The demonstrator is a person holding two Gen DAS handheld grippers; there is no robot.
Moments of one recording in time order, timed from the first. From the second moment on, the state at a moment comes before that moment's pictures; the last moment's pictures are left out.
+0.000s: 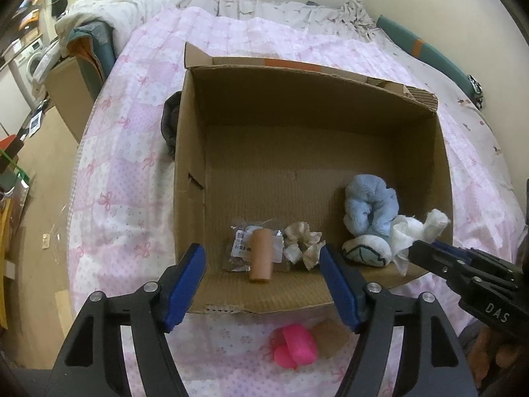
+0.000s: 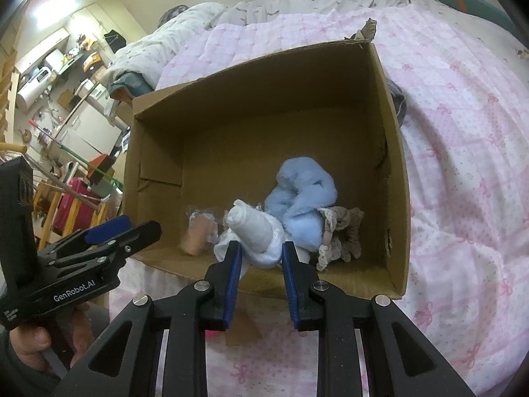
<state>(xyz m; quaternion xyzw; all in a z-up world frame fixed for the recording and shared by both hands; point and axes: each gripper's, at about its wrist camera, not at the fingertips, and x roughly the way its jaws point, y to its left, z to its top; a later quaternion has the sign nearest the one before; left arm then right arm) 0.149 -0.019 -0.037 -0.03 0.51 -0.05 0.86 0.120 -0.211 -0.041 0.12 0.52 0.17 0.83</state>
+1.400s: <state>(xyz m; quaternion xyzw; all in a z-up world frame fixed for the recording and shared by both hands) 0.097 -0.001 -0.020 -0.02 0.49 -0.02 0.87 0.094 -0.241 -0.025 0.15 0.49 0.12 0.85</state>
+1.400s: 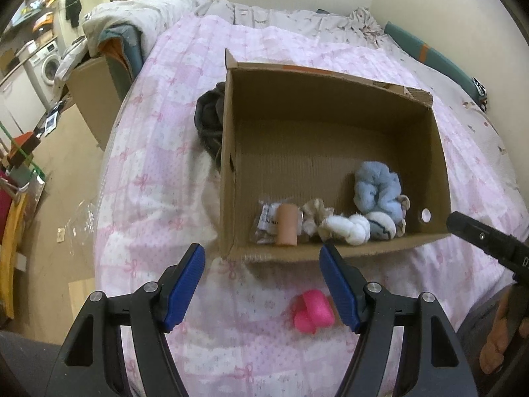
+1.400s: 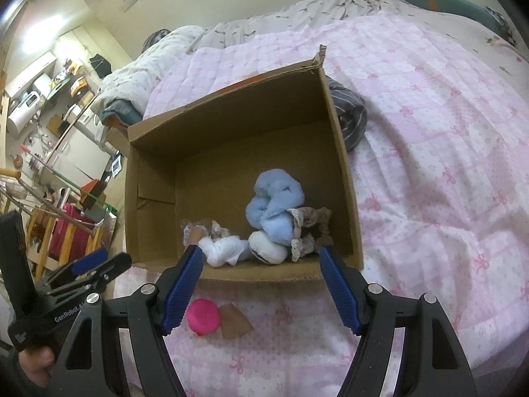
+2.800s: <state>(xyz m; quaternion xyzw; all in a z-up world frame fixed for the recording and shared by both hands) 0.087 -0.015 -0.104 -0.06 0.62 -0.02 0.78 0.082 -0.217 -0.081 0.13 0.59 0.12 0.79</state>
